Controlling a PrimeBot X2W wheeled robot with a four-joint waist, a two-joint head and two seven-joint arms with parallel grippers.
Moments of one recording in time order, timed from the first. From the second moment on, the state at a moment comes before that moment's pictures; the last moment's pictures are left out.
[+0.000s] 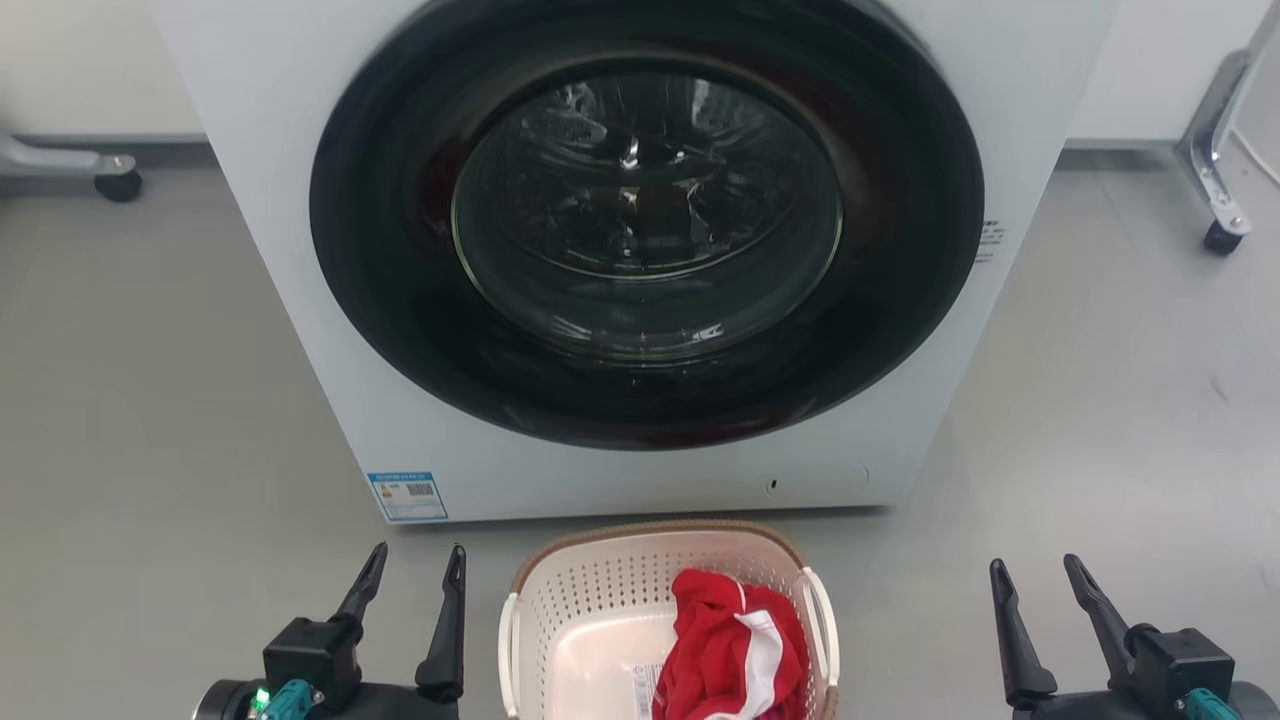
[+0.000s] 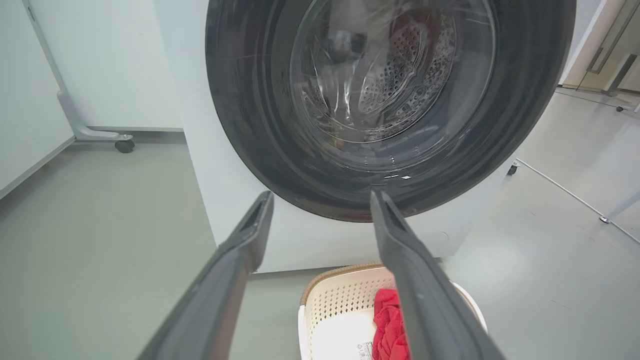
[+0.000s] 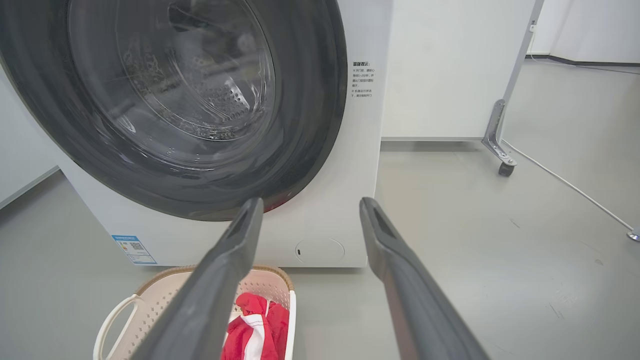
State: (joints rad) left arm -0.16 0.19 -0.36 0.26 -0.44 0.12 -0.18; right arm -0.11 -0.25 0.28 0.30 0.36 -0.08 -0.25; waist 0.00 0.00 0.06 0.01
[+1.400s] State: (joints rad) left arm -0.48 0.15 -0.32 0.29 -0.44 0.11 -0.13; right arm -0.43 -0.23 0.27 0.30 0.36 -0.07 -0.25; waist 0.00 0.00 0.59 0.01
